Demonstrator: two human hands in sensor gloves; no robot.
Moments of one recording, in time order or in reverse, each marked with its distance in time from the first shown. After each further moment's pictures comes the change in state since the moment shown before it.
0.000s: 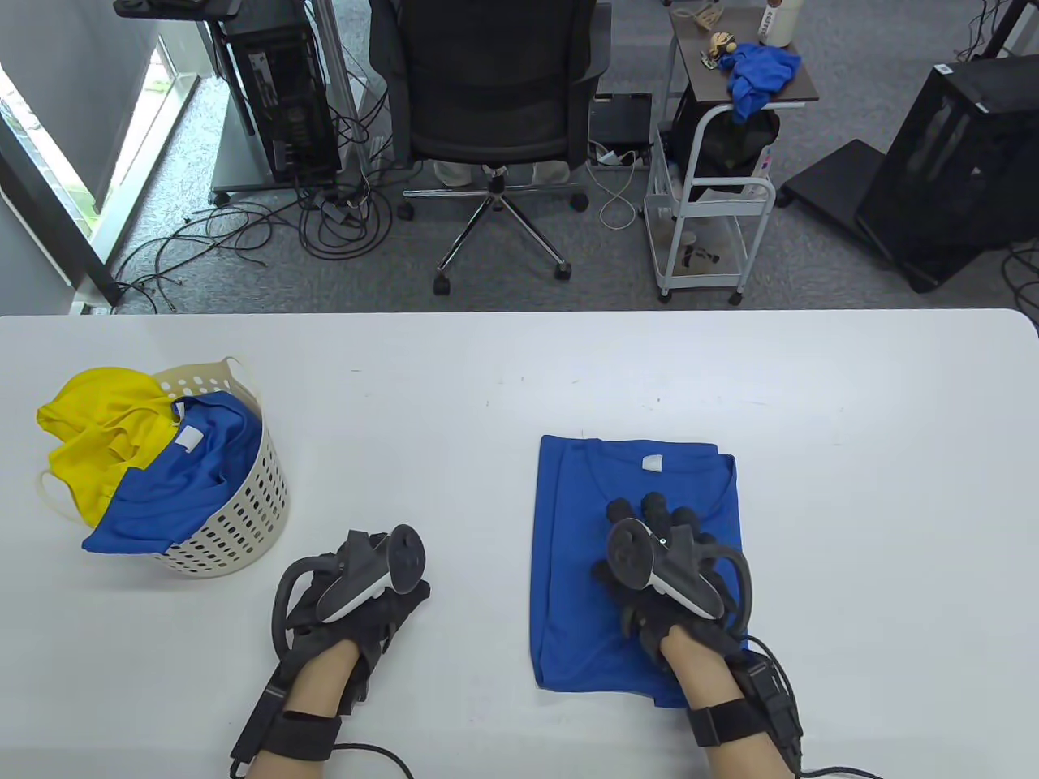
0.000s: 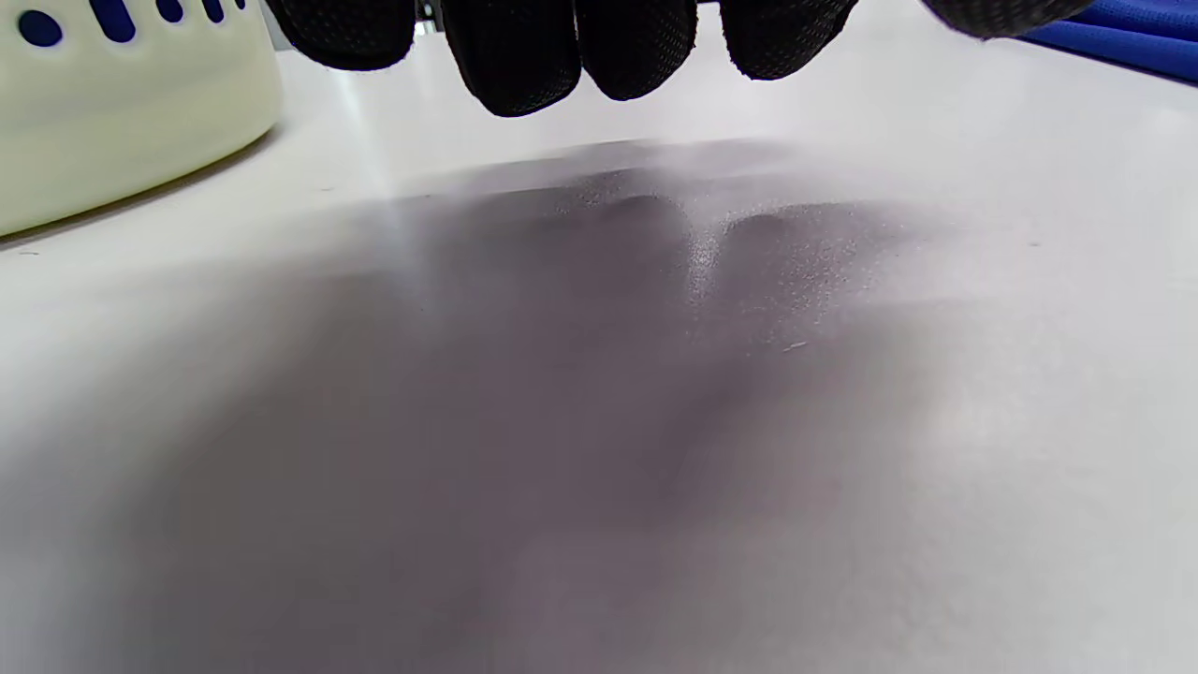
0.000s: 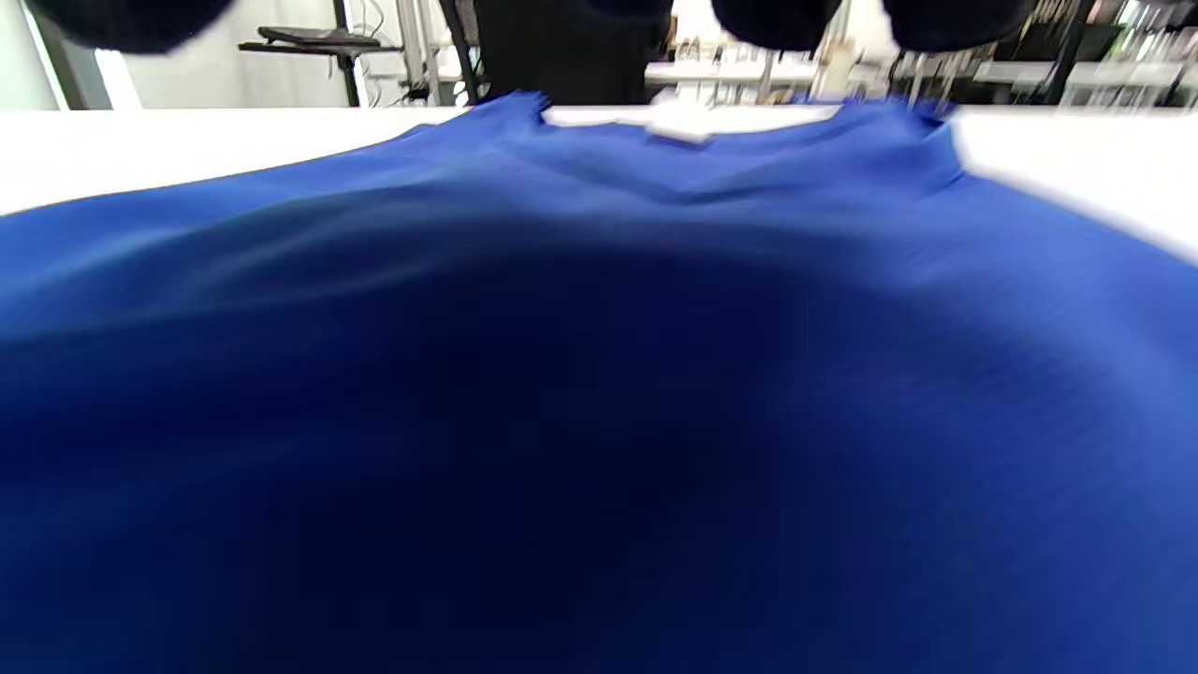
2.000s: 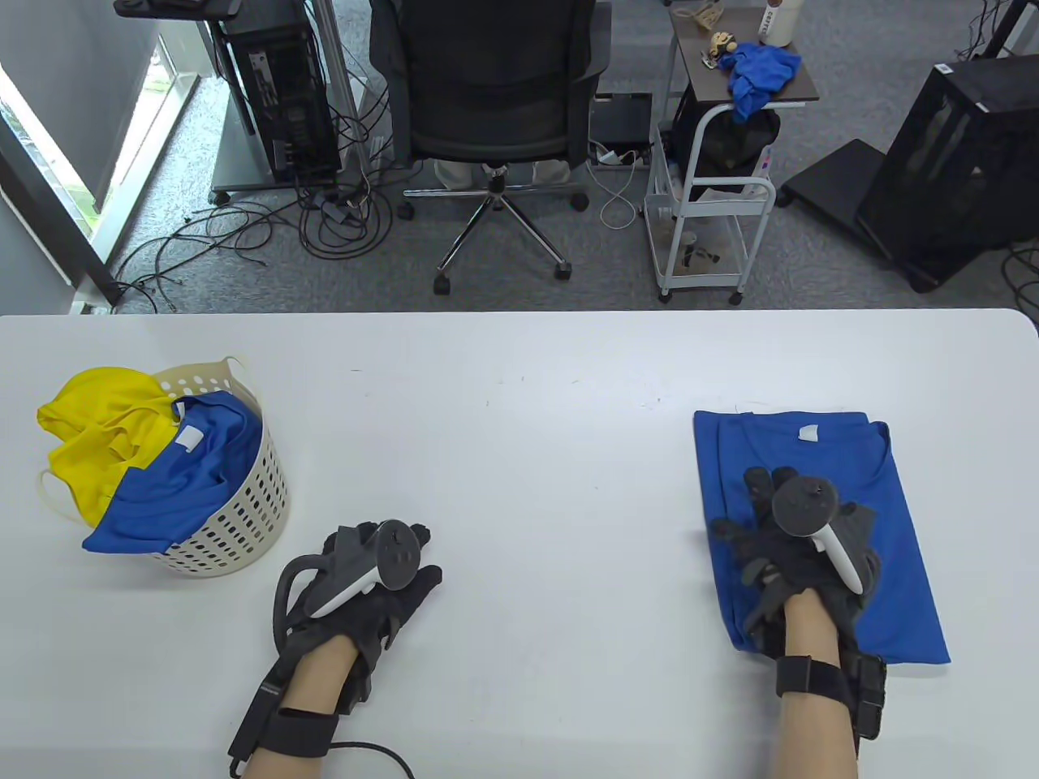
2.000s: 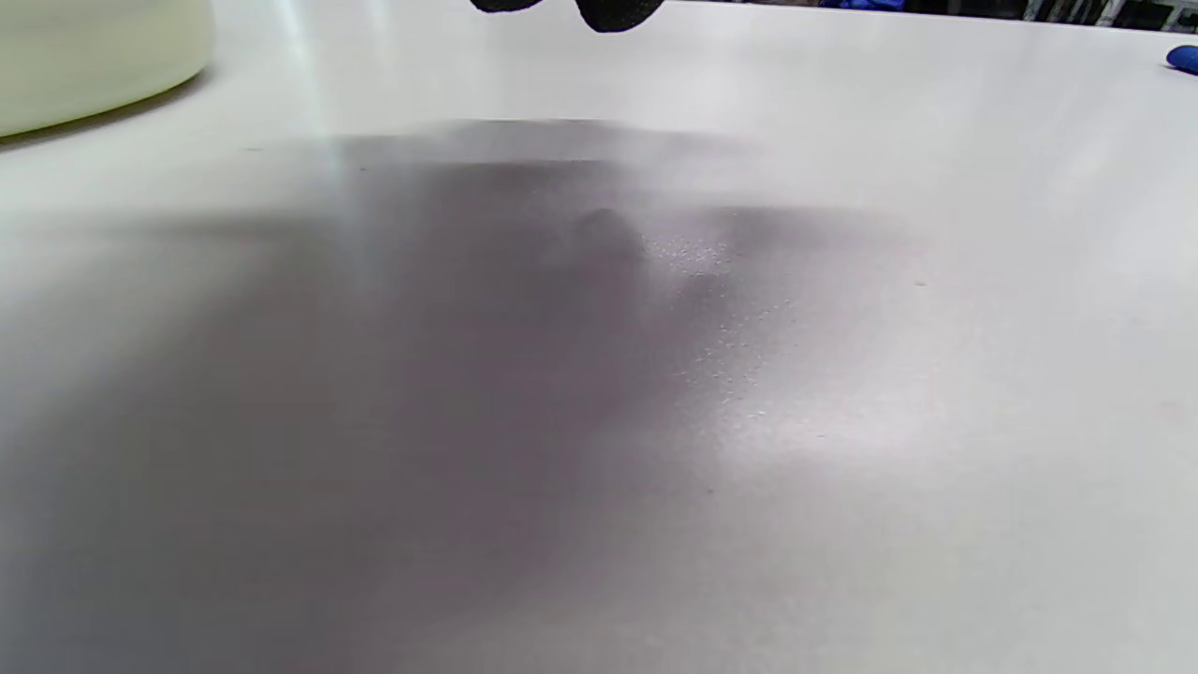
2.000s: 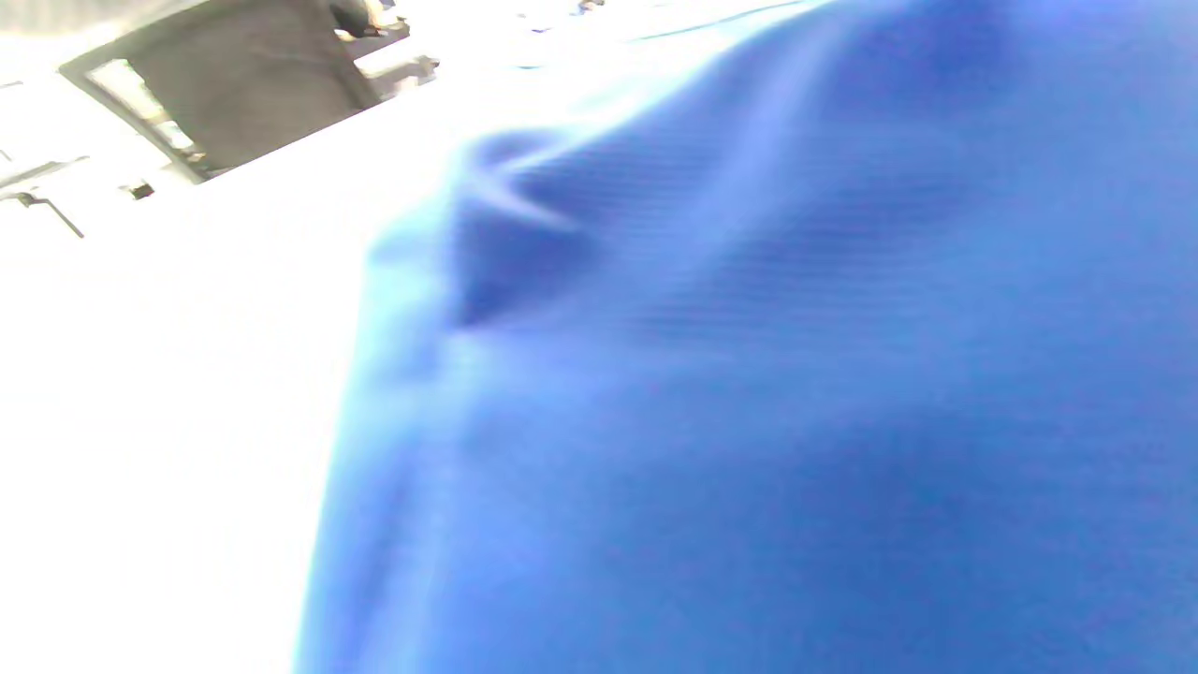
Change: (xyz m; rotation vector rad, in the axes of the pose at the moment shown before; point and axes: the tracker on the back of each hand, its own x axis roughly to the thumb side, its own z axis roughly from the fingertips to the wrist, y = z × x) left_hand -0.002 0.002 -0.002 -0.029 -0.092 0.121; right_hand -0.158 -0.020 -0.020 -0.002 0.316 -0.364
